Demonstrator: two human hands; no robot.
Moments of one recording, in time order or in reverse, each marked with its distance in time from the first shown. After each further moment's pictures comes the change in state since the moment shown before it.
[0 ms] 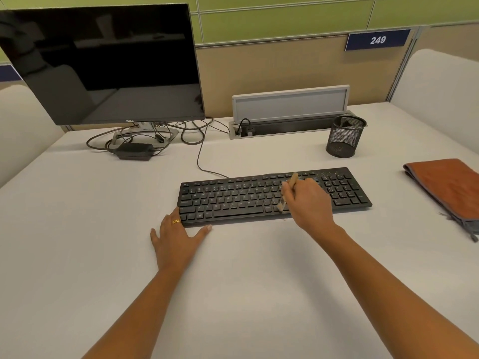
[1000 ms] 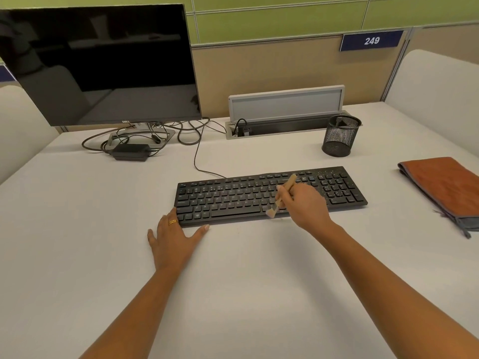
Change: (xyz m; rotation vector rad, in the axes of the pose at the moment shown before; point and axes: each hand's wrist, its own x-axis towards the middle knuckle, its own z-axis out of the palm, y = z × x) left_hand 0.000 0.000 0.000 -0.001 -0.008 -0.002; right_hand 0.001 0.005 0.003 0.074 -0.092 0.042
